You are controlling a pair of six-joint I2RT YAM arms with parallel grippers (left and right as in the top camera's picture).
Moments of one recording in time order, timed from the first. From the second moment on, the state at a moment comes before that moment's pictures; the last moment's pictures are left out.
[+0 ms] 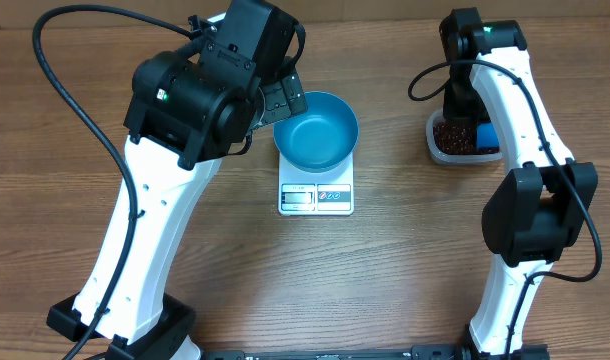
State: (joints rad) left arm -0.53 1.79 2.38 -1.62 -0.27 -0.78; right arm 0.08 2.16 2.02 -1.42 0.44 0.28
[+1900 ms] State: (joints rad) left arm -0.53 1.79 2.38 -1.62 -0.27 -0.78; right arm 0.05 2.21 2.03 -1.44 0.21 0.22
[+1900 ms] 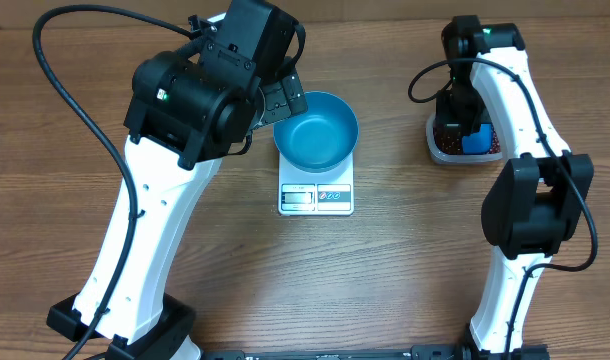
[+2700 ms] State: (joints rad) left arm -0.53 1.79 2.38 -1.62 -0.27 -0.78; right arm -0.07 2.19 2.03 -1.42 -0.07 0.12
